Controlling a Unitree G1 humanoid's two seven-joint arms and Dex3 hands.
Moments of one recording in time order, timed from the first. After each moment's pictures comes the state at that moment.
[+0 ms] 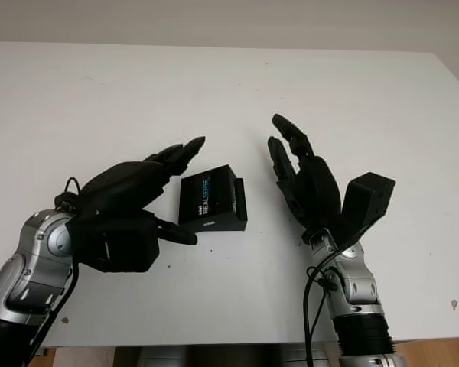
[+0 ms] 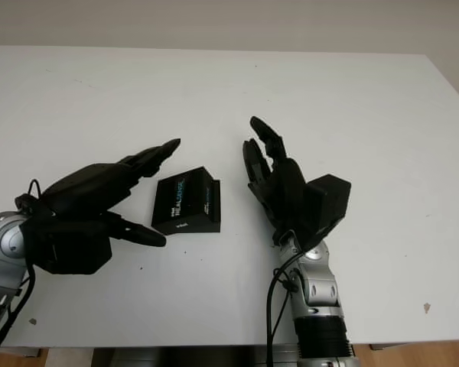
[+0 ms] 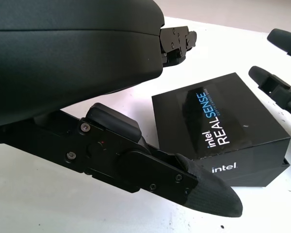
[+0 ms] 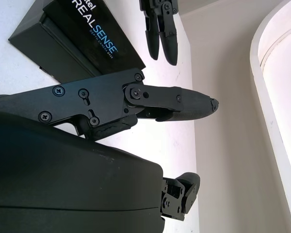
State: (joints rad) left arm -0.28 0.65 -0.12 -0.18 0.49 0.00 -0.52; right arm -0.31 0.00 -0.06 0.14 0.20 0.09 0.18
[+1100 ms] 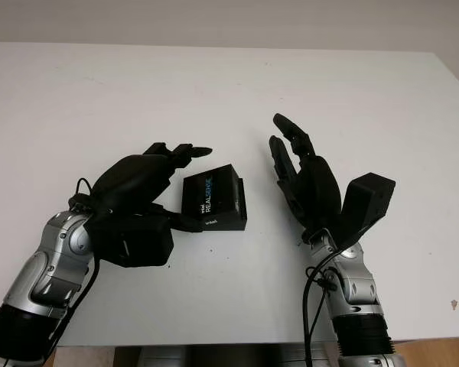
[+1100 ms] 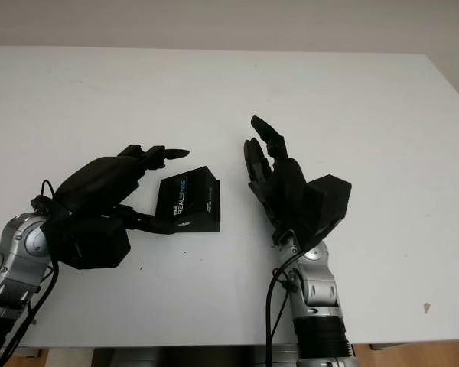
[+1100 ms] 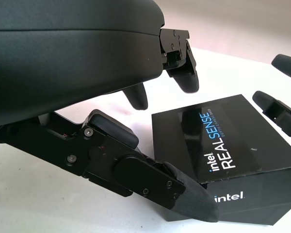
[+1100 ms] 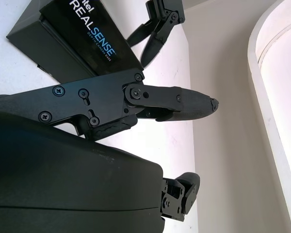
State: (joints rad) left arm -0.30 0.58 -0.15 -0.10 0.55 -0.04 -0.34; right arm -0.31 0.00 -0.05 0.14 0.20 0.08 0.16
